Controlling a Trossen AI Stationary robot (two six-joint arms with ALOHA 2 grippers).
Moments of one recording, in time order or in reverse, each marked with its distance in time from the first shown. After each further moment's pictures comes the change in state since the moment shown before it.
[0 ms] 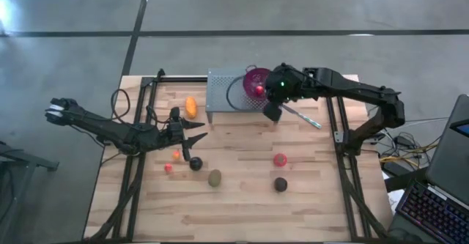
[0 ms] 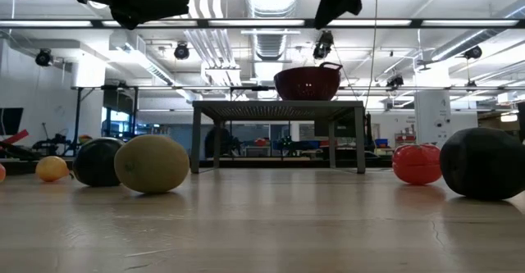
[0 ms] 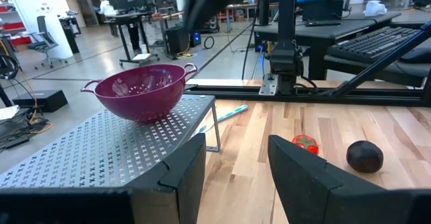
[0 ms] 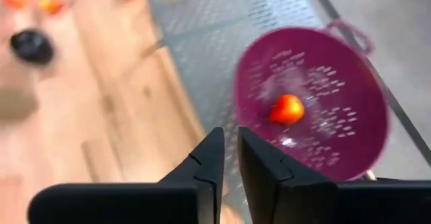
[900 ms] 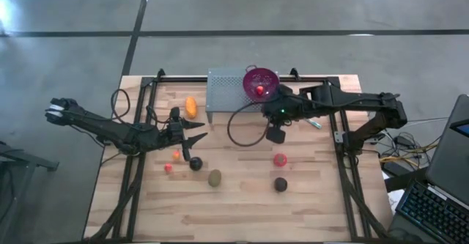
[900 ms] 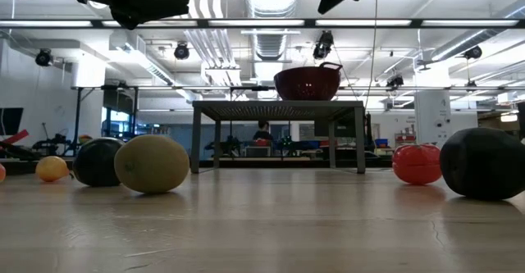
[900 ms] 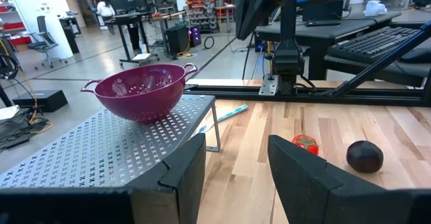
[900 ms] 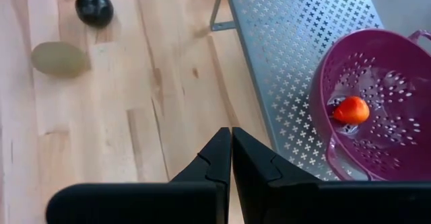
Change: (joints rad) left arm 0.000 0.000 0.000 0.000 0.000 0.000; right arm 0.202 -0.002 -0.018 -0.032 0.037 0.020
